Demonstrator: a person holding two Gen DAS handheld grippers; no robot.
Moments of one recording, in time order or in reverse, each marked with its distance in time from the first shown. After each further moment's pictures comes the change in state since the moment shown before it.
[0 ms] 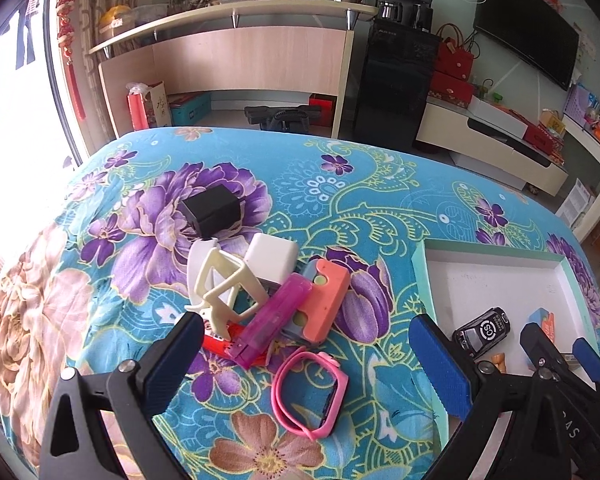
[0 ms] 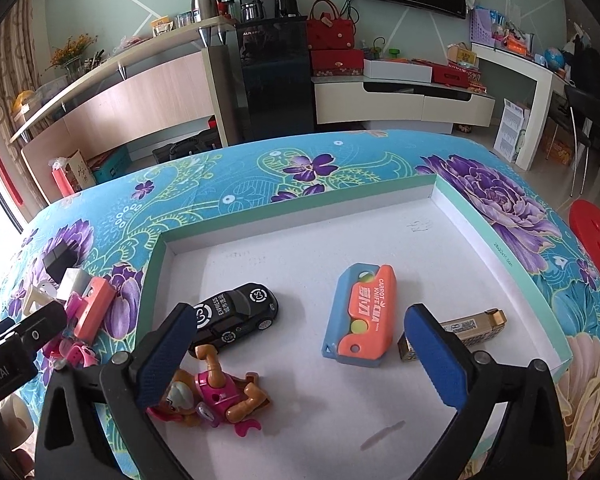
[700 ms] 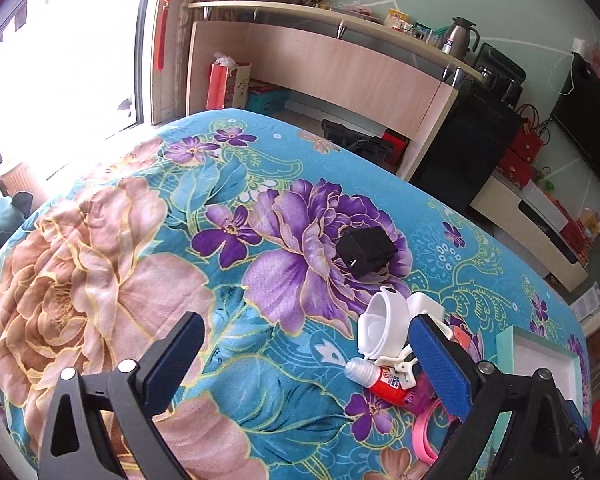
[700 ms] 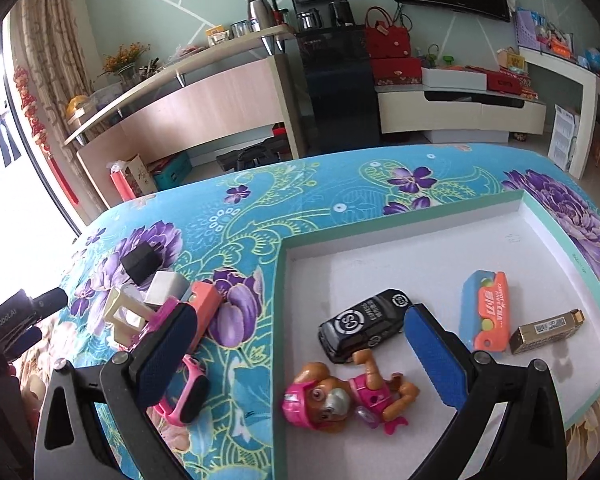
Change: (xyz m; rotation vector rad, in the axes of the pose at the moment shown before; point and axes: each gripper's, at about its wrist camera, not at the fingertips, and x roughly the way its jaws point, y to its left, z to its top) left arm -0.008 0.153 0.005 -0.322 -0.059 0.043; right arm -0.014 0.078 -0.003 -0.073 -0.031 0.220
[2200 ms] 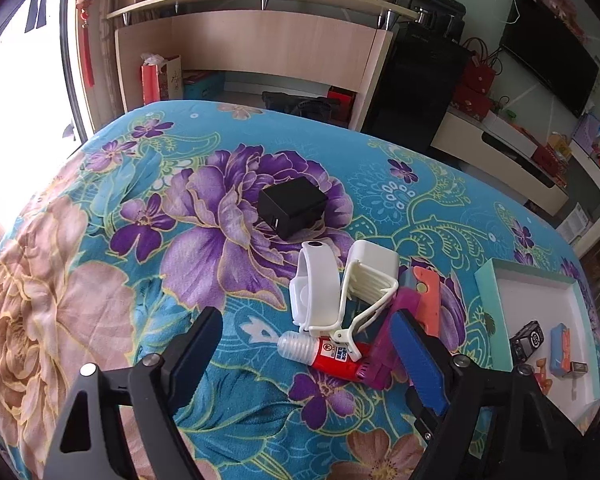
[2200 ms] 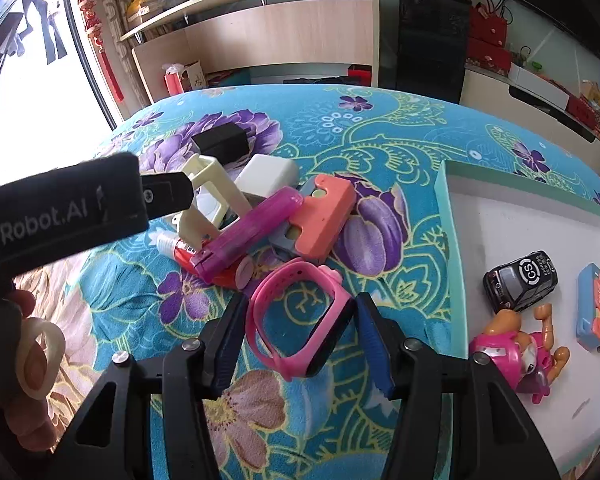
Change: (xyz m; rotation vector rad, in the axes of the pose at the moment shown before) left arm 0.025 -0.060 -0.018 0.244 0.108 -0.086; right arm 0.045 0.077 -0.042 -0.212 0.208 0.092
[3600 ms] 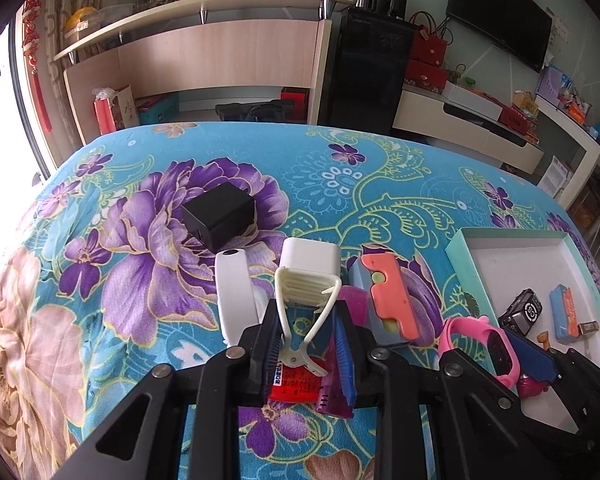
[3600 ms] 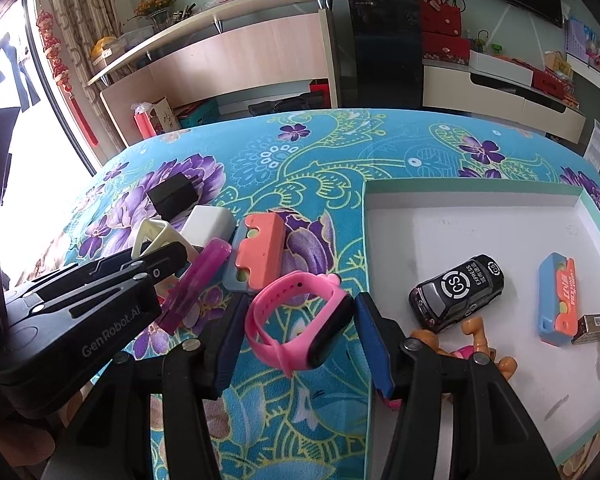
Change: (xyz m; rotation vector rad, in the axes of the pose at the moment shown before) left arm 0.022 -0.043 -0.006 0.174 -0.012 -0.056; right arm -0.017 -0.042 0.008 0.130 -0.053 -0.029
